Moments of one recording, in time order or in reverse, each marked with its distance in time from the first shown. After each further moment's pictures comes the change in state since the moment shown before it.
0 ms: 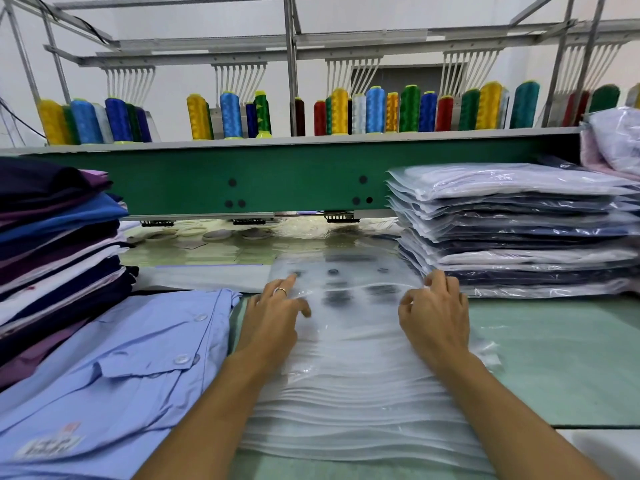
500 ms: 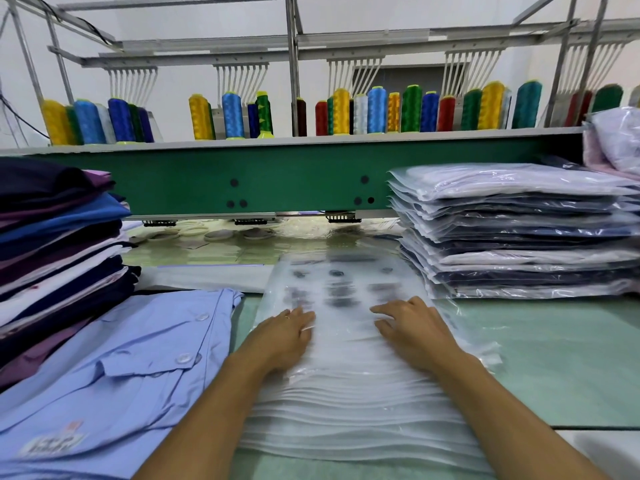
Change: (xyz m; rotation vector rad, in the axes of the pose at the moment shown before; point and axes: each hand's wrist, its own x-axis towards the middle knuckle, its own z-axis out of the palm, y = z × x) left_hand 0.006 -0.012 0.029 -0.126 -0.450 0.052; right_hand 0.001 0.003 0.021 0.104 -0.430 -0.266
